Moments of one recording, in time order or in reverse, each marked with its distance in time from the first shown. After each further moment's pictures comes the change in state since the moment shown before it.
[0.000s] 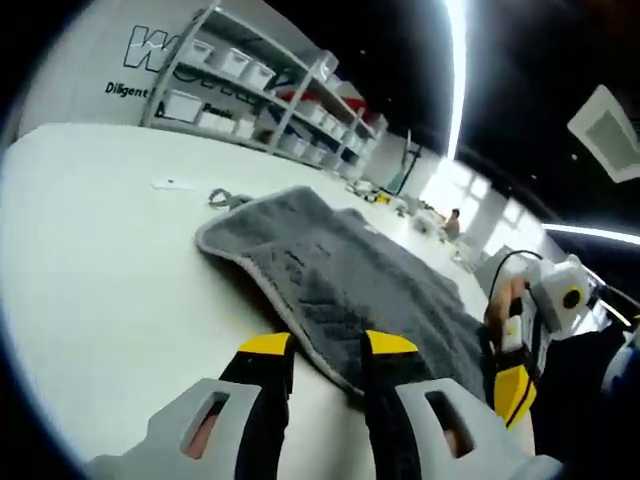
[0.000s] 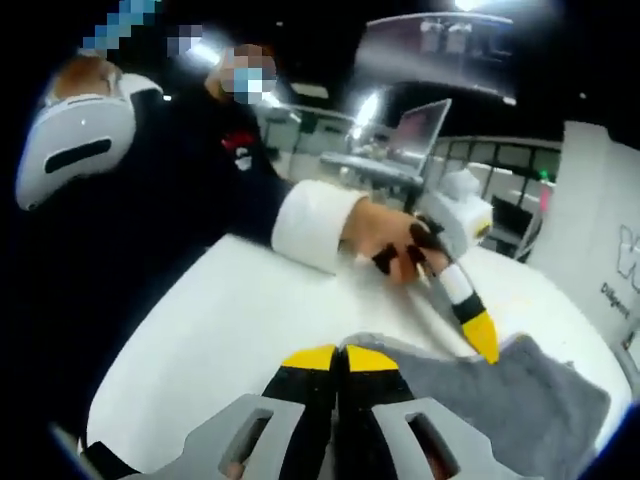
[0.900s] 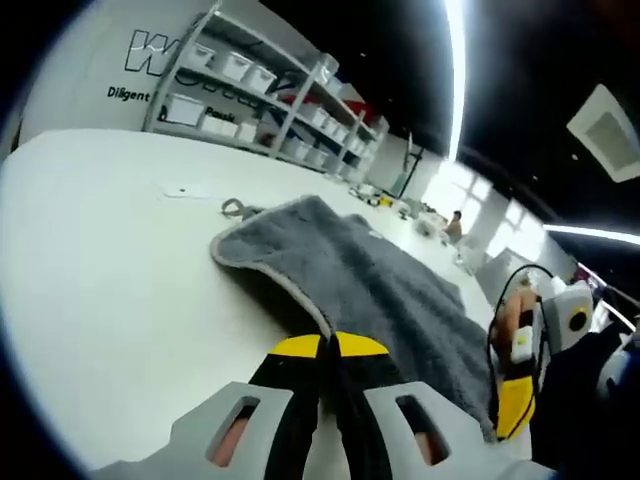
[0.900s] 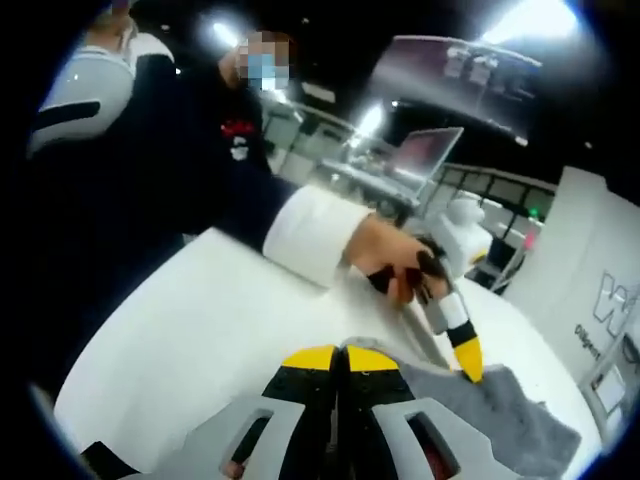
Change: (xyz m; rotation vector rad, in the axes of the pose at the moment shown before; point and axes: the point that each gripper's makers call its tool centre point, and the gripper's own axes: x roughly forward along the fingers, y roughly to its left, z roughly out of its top) left arm -0.020 0.013 0.005 -0.018 -0.001 0.033; right arm 0.029 -0.003 0.011 -0.149 0.001 -0.103
